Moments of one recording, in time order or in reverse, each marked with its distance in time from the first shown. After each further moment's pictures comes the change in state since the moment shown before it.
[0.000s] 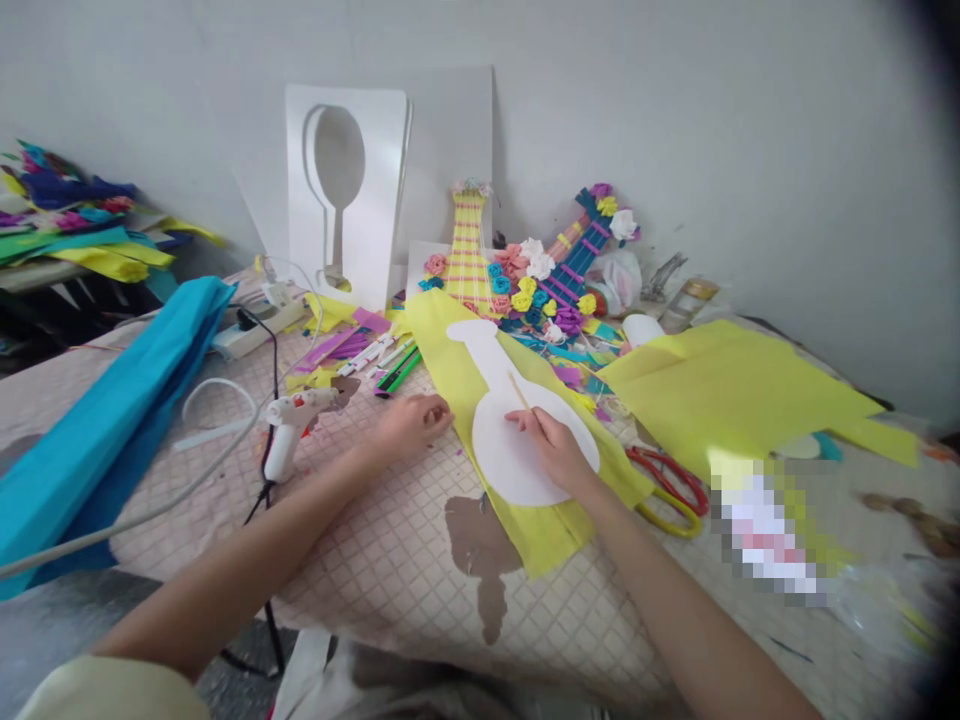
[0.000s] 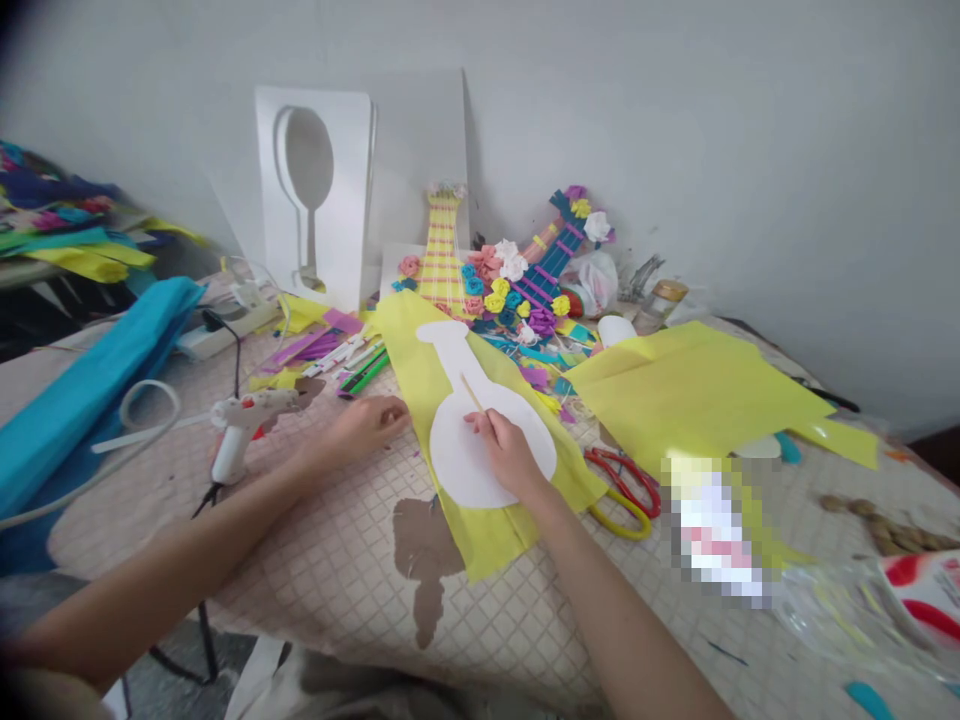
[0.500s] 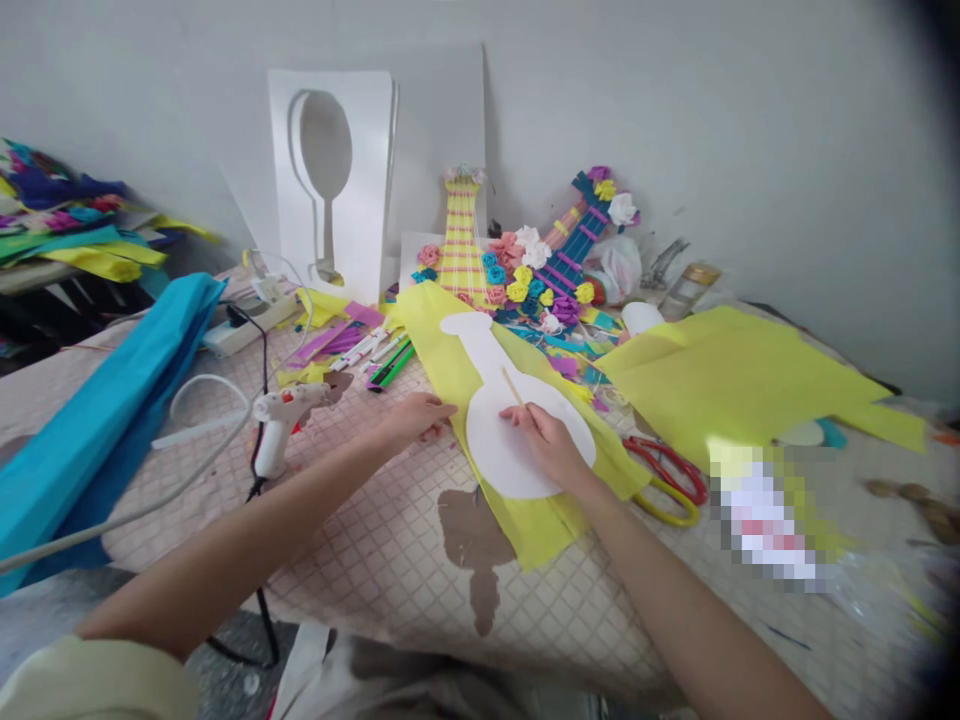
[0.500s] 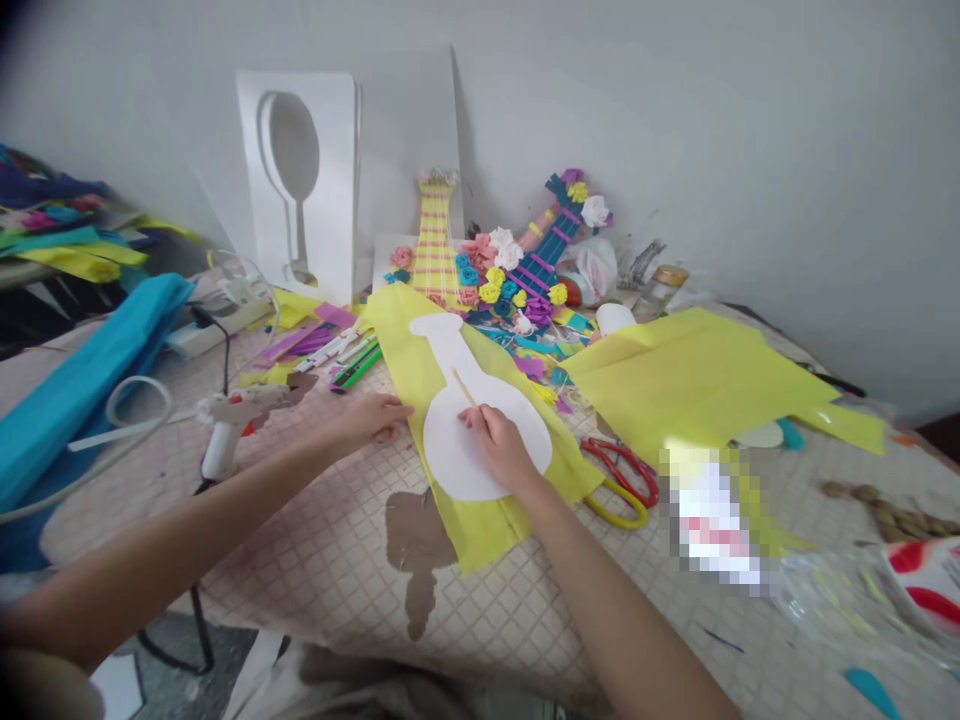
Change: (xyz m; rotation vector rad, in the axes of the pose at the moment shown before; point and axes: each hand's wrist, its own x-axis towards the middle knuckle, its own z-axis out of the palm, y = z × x) left_hand 0.013 0.021 0.015 -0.532 -0.075 -0.532; right_hand -0.003 0.001 0.001 0.024 0.000 0.017
